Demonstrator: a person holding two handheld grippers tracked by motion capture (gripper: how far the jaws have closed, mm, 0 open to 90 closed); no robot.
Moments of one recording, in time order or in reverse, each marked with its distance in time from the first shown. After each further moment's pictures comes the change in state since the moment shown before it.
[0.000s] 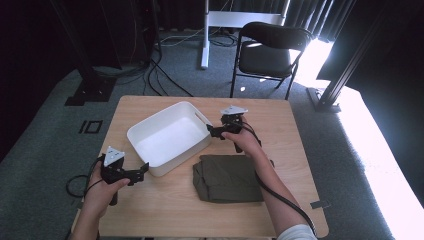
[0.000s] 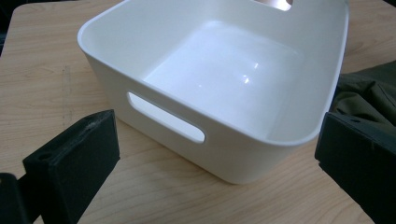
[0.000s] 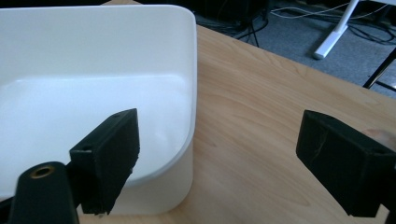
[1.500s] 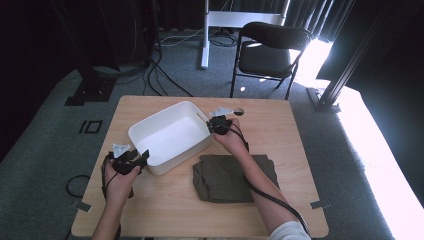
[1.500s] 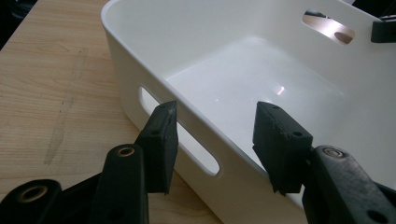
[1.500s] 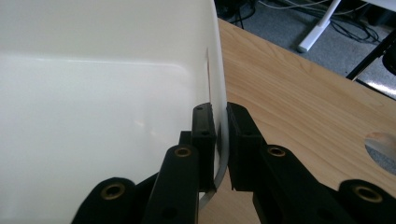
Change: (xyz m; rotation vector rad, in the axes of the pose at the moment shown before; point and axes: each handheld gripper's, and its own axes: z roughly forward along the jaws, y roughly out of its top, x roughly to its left) left arm -0.005 -0.002 0.043 -0.050 0.126 -0.223; right arm 0.023 0.002 0.023 0.073 -0.080 -0.071
